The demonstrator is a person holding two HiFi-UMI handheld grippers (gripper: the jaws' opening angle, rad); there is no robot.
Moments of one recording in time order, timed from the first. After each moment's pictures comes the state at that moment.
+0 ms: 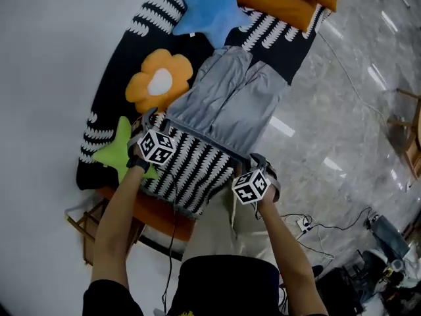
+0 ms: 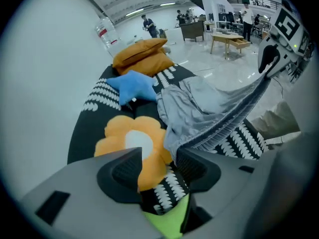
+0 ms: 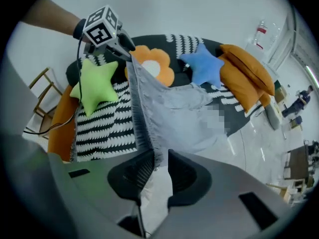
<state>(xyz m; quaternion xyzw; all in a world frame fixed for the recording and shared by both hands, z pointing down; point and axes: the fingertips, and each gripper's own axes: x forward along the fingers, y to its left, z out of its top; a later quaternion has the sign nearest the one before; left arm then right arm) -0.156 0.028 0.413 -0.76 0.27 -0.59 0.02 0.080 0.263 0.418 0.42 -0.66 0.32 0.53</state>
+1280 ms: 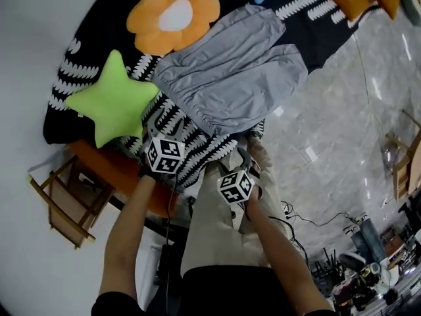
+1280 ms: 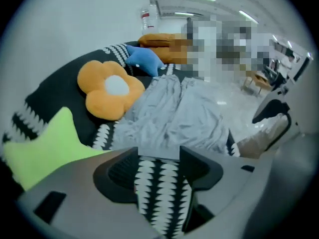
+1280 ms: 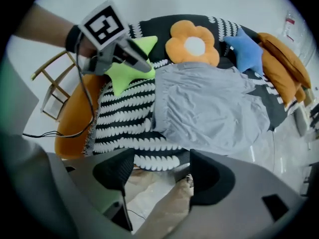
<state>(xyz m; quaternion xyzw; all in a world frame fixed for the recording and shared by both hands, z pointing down) -0.230 0.224 0.532 -0.76 0.38 -0.50 -0.19 -0.065 0.391 0.541 0.31 -0.72 0.34 0.53</state>
